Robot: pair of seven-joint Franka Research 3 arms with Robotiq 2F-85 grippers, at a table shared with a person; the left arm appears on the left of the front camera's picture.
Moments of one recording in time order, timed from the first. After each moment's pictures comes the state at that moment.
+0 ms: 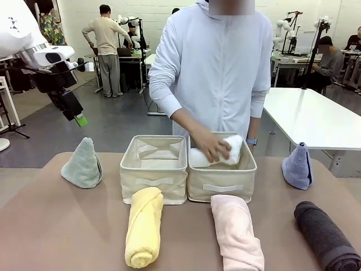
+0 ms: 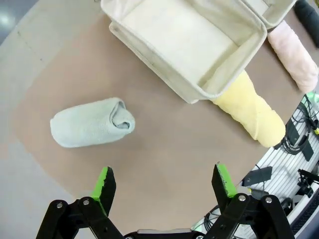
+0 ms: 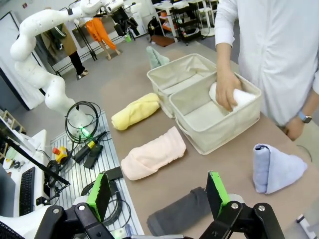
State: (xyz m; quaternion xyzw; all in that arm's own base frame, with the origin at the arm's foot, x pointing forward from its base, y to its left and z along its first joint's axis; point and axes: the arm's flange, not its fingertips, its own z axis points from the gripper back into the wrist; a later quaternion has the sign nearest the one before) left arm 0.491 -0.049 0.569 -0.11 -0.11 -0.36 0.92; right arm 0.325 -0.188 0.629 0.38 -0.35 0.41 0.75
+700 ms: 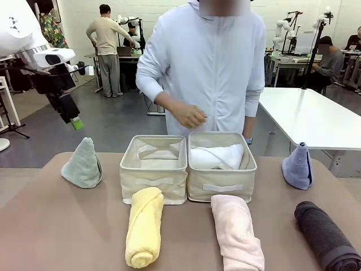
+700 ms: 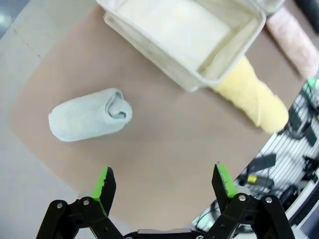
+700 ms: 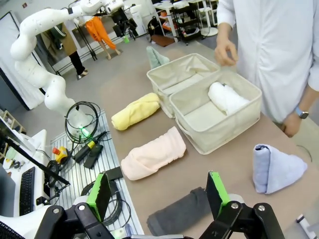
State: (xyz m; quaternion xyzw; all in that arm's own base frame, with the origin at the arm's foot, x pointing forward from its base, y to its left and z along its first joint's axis) left arm 0.488 -0.048 0.565 -0.10 -0.08 -0.39 0.91; right arm 0.325 -0.188 0.629 0.38 -0.35 0.41 0.75
